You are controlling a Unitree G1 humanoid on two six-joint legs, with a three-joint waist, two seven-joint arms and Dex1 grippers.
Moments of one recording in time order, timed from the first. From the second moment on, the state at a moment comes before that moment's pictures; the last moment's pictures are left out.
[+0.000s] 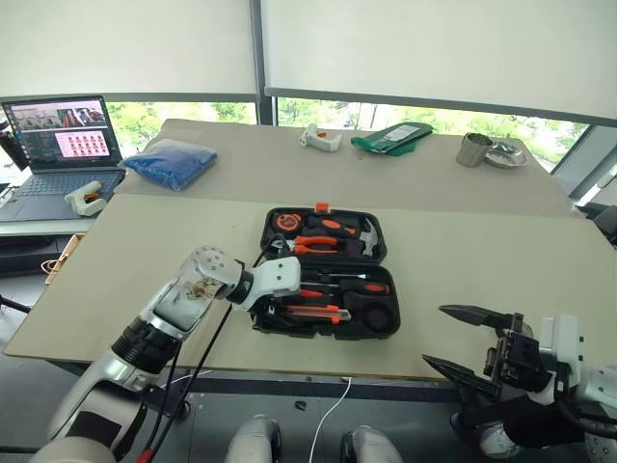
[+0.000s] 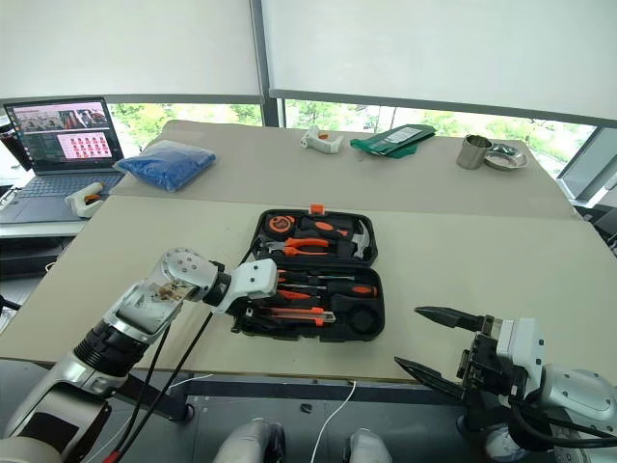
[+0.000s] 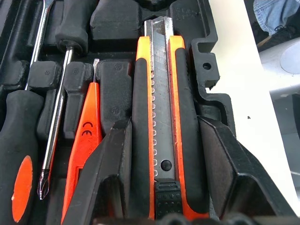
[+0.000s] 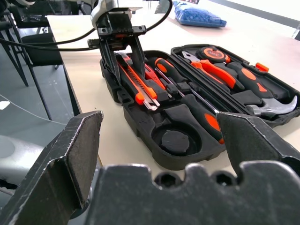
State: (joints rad) left arm -0.66 0.60 -0.43 -0.01 -0.06 0.46 -1.29; right arm 0.28 -0.68 -0.35 -0.36 0.61 0.00 1.16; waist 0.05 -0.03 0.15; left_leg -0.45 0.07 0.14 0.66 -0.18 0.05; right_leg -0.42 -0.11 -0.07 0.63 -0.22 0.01
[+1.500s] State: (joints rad) left arm -0.53 0.58 -0.30 0.03 -0.21 0.35 -1.29; right arm 0.24 -0.67 -0.27 -0.36 0.60 0.00 1.09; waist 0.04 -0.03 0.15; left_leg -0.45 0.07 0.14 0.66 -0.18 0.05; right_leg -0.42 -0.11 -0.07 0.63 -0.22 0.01
